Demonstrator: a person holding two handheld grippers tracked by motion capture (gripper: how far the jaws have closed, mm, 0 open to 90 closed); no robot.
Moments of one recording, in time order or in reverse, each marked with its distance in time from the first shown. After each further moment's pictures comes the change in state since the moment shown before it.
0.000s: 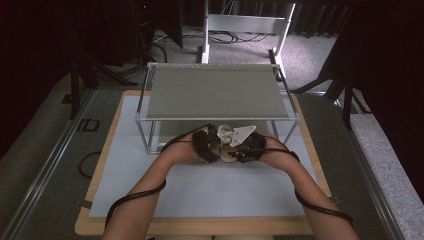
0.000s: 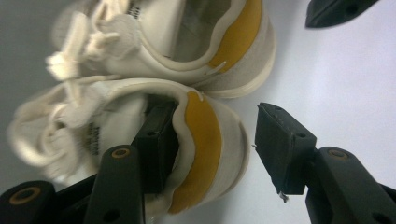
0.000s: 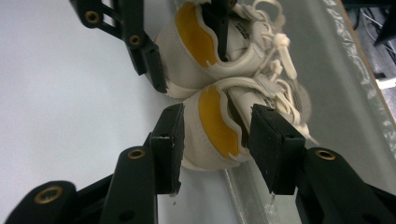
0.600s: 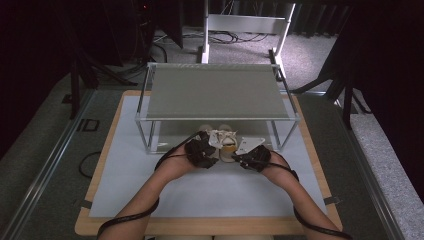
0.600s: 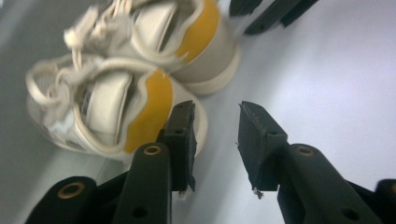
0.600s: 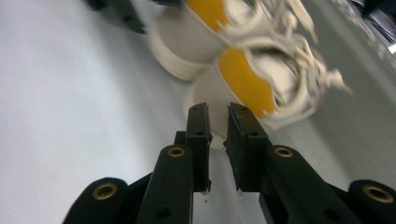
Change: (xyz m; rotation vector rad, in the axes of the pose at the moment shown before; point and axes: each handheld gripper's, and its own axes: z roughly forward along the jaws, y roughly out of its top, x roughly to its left) left arm -0.034 -0.020 -0.023 -0.107 0.056 -0.149; right arm 0.026 -0.032 0.010 -0.049 -0.067 0.178
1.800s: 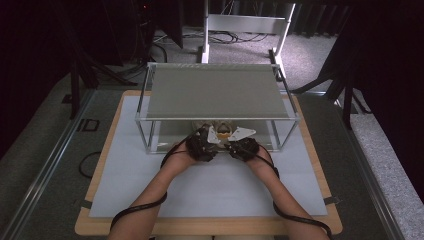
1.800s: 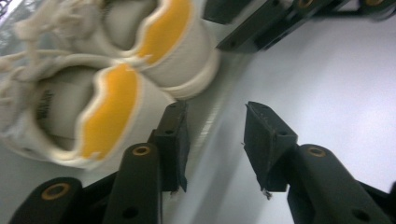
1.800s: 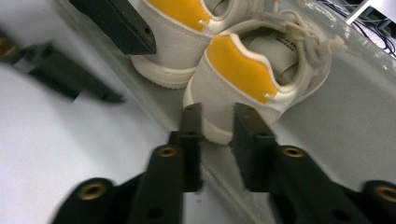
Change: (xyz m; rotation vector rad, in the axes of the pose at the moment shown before) left arm 0.022 -0.007 0.036 -0.070 0.065 0.022; right arm -0.017 0.008 0.051 -0.055 -0.126 0.210
